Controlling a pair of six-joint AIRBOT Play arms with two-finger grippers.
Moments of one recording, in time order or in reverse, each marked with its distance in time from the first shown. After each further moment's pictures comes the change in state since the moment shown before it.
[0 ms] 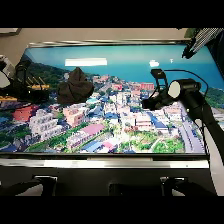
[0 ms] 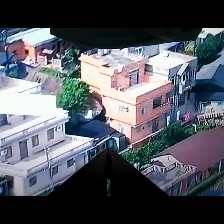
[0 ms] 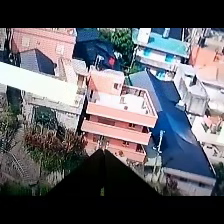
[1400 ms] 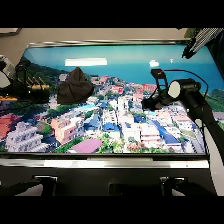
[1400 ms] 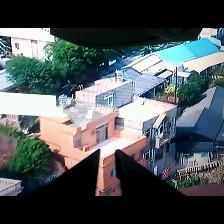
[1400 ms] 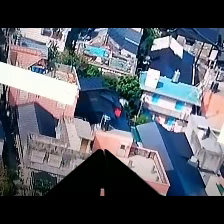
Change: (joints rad) left arm 0.000 -0.004 -0.001 0.000 0.003 0.000; right arm 0.000 0.000 0.000 0.000 0.000 0.000
